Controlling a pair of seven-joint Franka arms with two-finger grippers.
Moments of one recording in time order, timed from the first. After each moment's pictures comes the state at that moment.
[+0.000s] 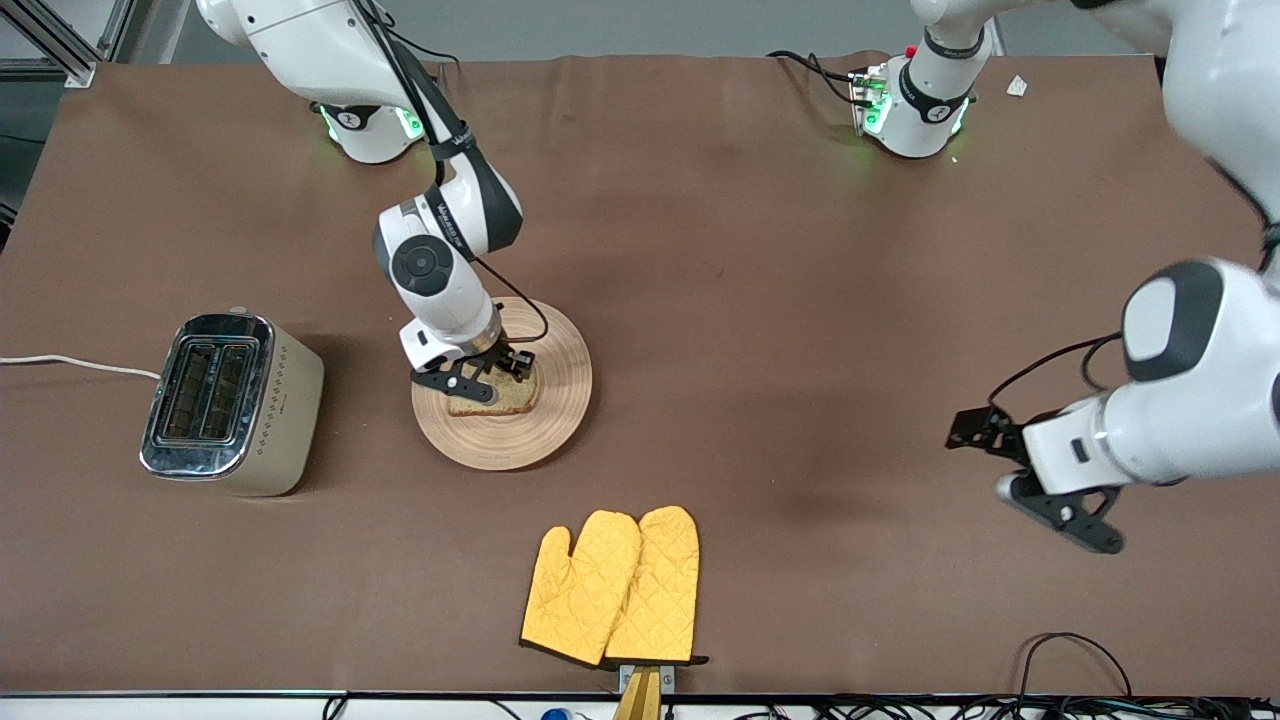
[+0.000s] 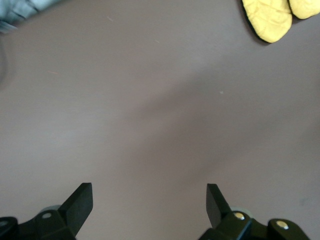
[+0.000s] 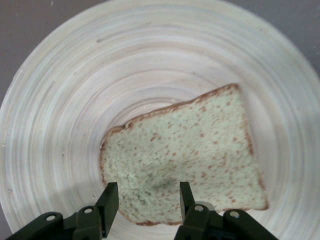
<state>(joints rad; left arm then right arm) 0.27 0.62 -0.63 -1.15 0.25 1.69 0.26 0.62 0.44 -0.09 -2.03 0.09 2.50 0.76</state>
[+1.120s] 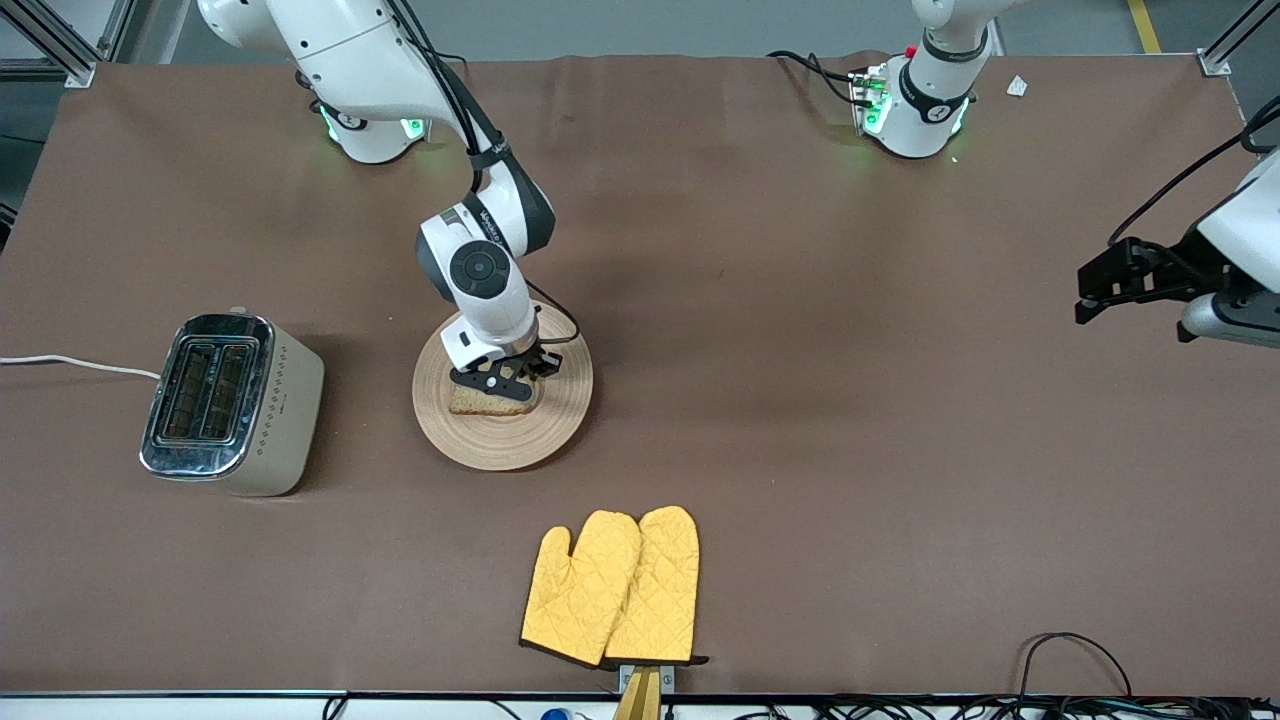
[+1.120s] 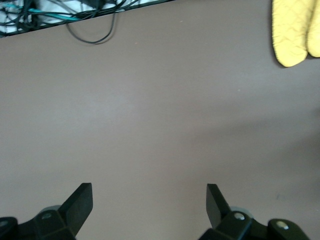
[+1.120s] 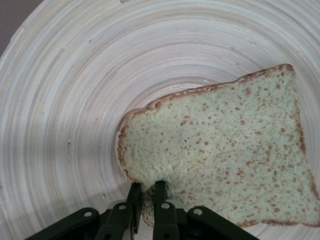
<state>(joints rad) 0.36 0.21 -0.56 -1.28 0.13 1.54 0.03 0.69 0.52 -0.11 -1.97 0.02 2.50 0.84</state>
